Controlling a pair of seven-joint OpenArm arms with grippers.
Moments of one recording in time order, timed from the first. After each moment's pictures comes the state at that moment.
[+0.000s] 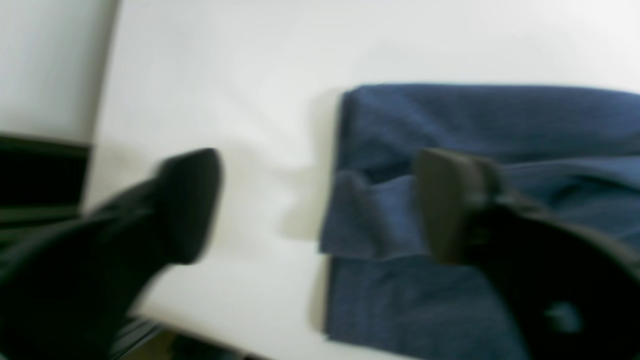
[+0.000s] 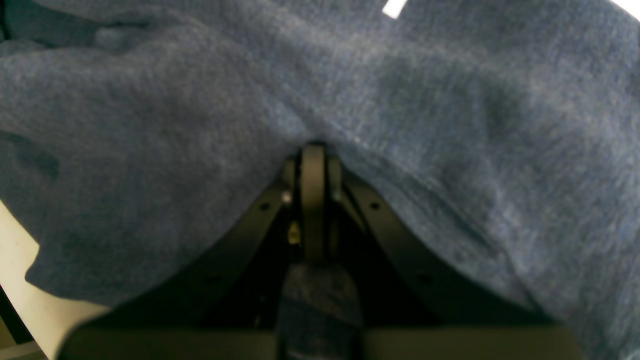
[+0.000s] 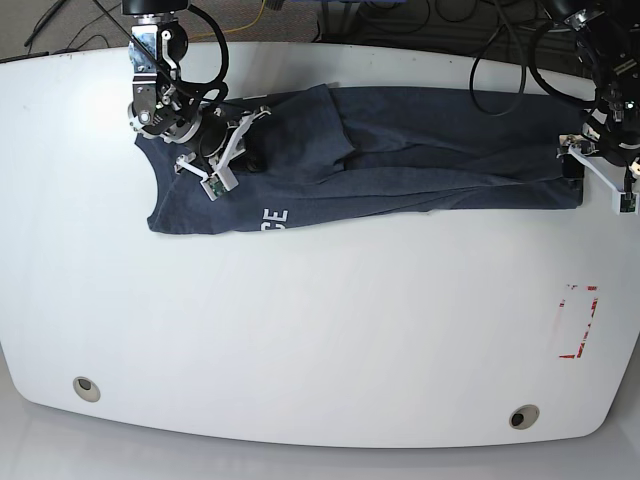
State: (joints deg) left arm 11.6 -14.4 -38.7 105.0 -10.3 -27.0 54.9; right arm -13.3 10.9 3.5 90.2 19.0 34.5 -39.9
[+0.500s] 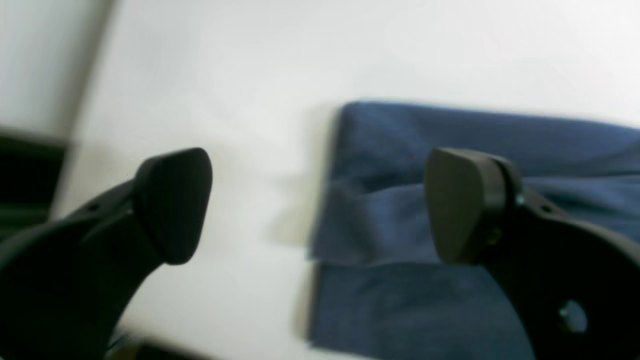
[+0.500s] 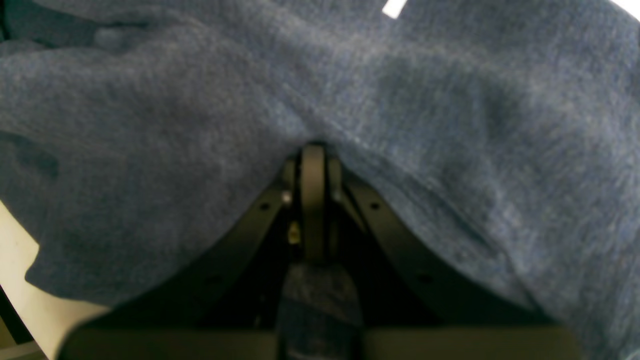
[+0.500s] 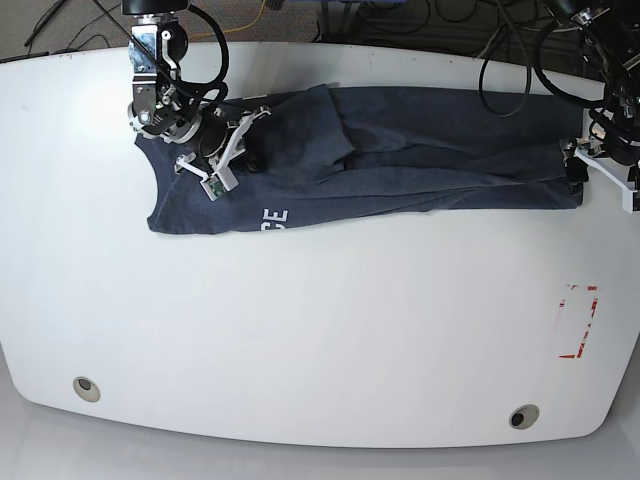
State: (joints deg) left arm 11.6 -14.6 -41.8 104.9 -18.9 -27.9 55.6; right arm -13.4 10.9 3.5 90.2 19.0 34.5 -39.9
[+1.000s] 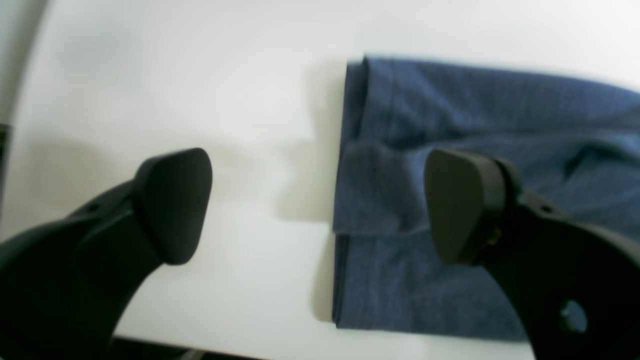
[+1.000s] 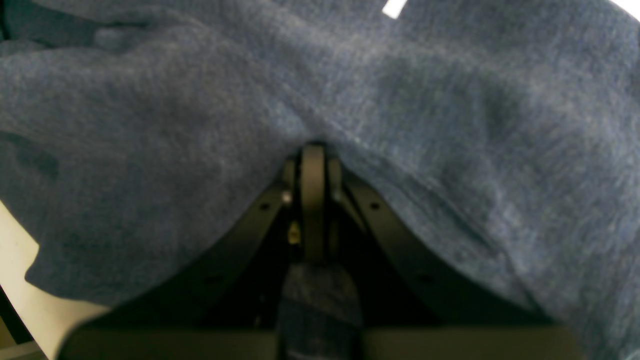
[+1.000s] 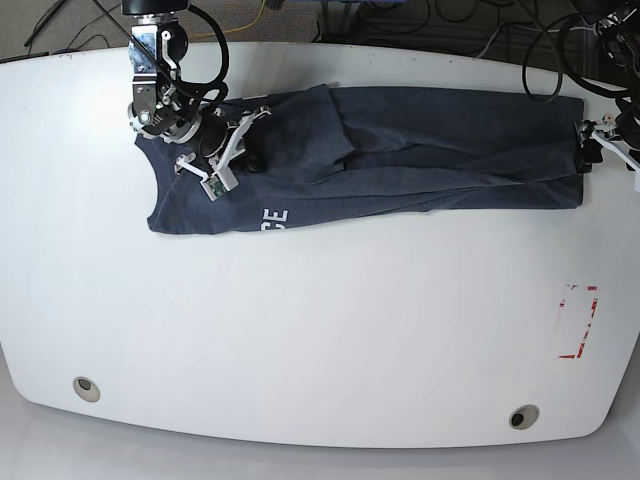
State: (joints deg) left arm 13.1 -21.4 -45.6 90.5 -27.5 -35.5 55.7; right arm -13.3 10.9 3.5 90.2 18.9 34.5 -39.9
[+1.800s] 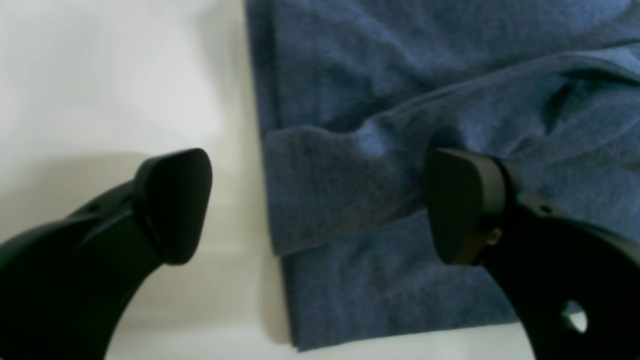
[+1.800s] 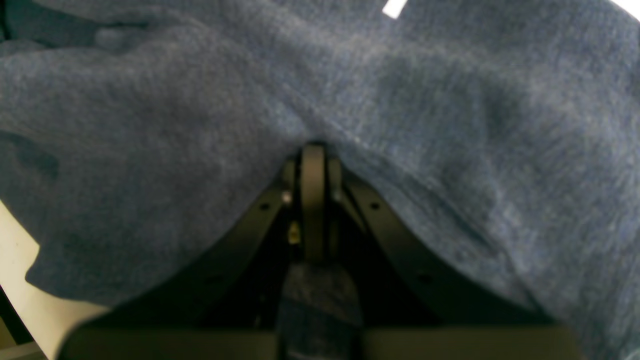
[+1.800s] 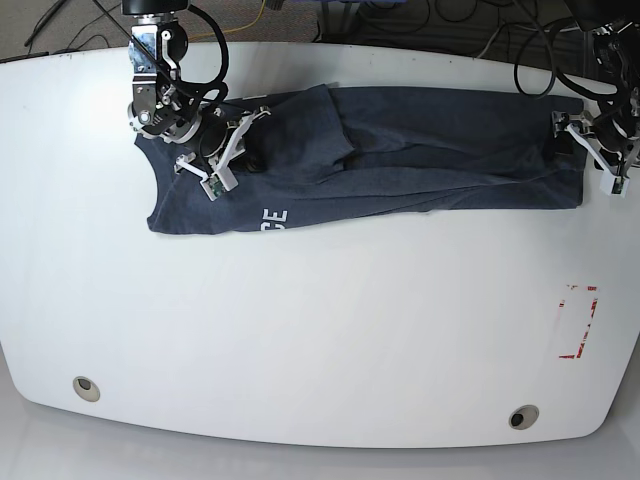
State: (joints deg) left arm 12.0 -22.5 -37.0 85.1 -27.1 -40.9 55.3; right arm -13.3 10.9 3.5 90.2 19.0 34.5 -39.9
